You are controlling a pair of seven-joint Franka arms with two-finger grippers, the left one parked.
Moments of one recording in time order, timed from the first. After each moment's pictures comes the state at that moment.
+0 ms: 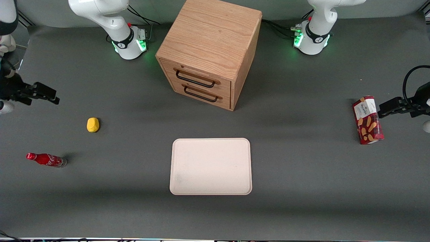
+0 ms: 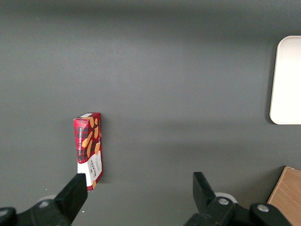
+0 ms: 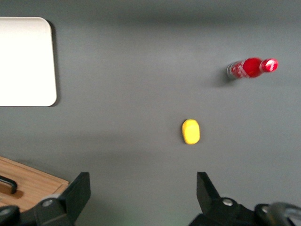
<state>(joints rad) 0.13 0.03 -0.20 -1.58 0.00 1.59 -0.07</state>
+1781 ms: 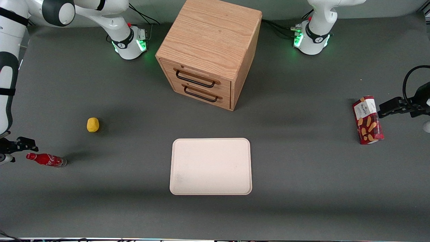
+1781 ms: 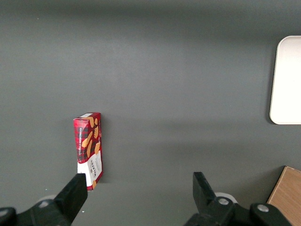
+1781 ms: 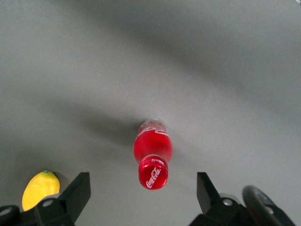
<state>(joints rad) 0.04 0.62 -0.56 -1.47 0.35 2.03 -1.03</state>
